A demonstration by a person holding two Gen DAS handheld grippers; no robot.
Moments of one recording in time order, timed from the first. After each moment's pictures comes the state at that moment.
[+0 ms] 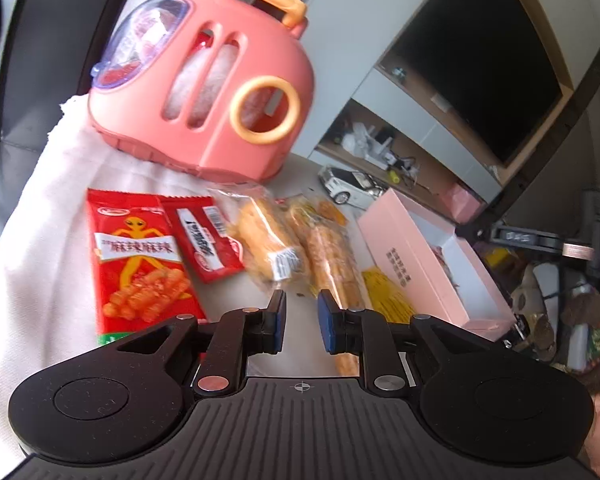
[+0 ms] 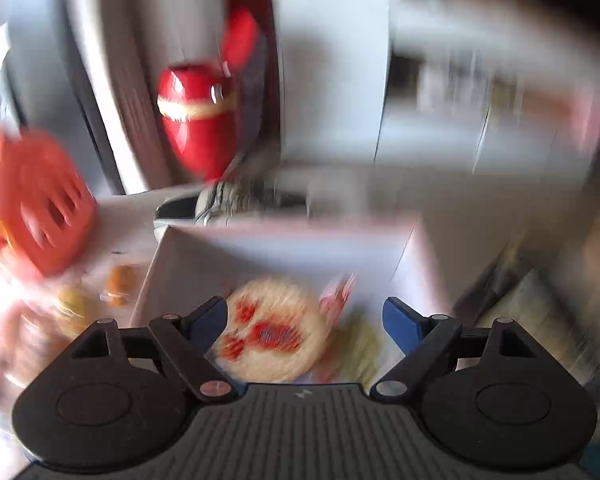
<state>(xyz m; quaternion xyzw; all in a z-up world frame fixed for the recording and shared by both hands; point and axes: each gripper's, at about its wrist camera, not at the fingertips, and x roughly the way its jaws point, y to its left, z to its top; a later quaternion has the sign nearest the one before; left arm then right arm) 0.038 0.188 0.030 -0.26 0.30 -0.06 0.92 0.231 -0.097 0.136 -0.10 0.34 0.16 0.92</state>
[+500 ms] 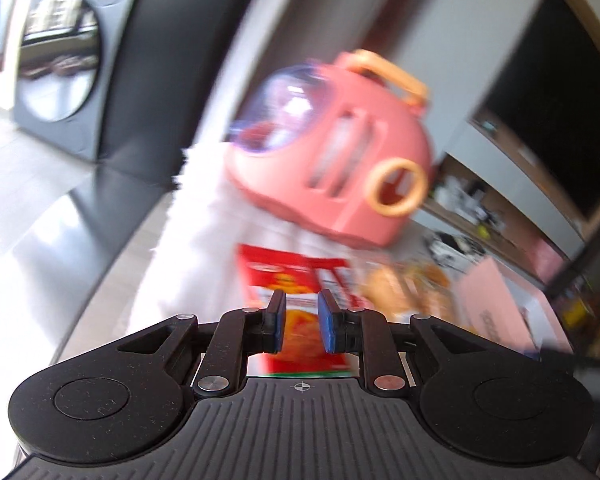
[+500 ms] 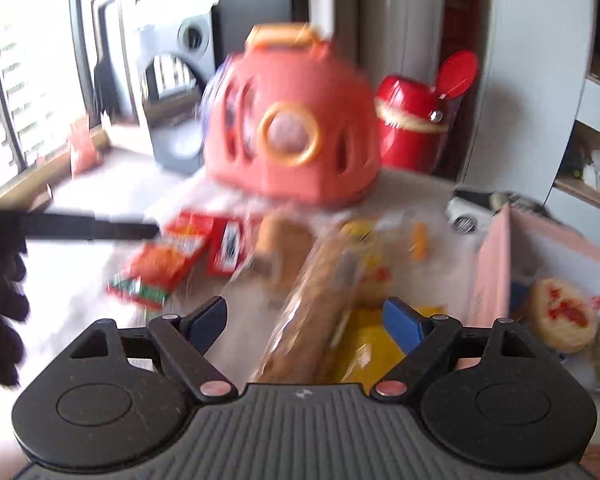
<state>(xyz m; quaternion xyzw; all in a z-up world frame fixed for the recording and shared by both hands) 0.005 0.243 0.043 -0.27 0.27 0.11 0.92 0.114 0.039 0.096 -0.14 0.36 0.37 0.84</state>
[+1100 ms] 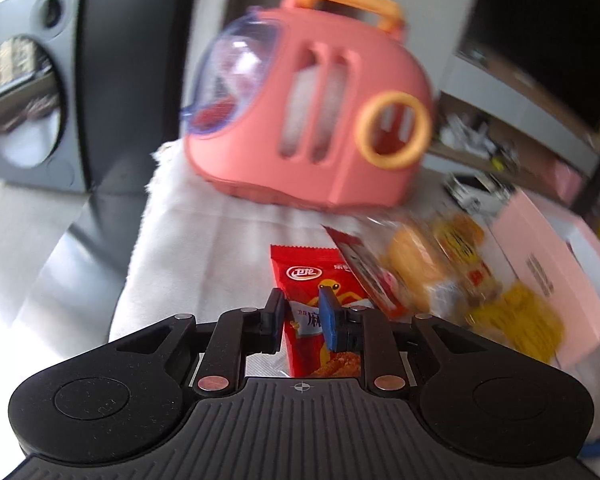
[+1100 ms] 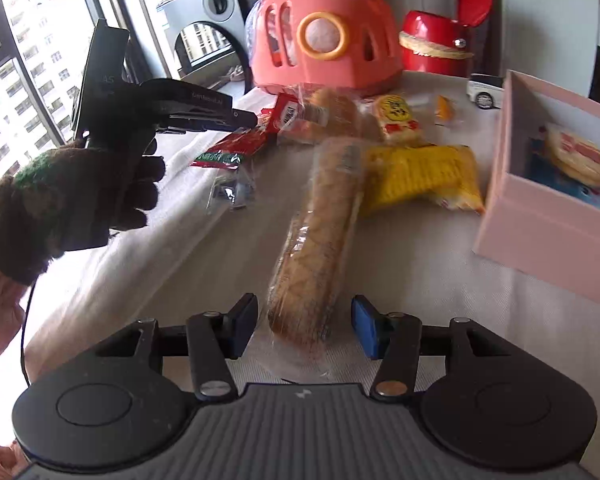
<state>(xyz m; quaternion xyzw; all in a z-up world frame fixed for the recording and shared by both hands) 0.062 0.217 0.024 -0.13 0.33 0.07 0.93 0.047 -0.061 0.078 -0.08 0.42 0.42 0.80</state>
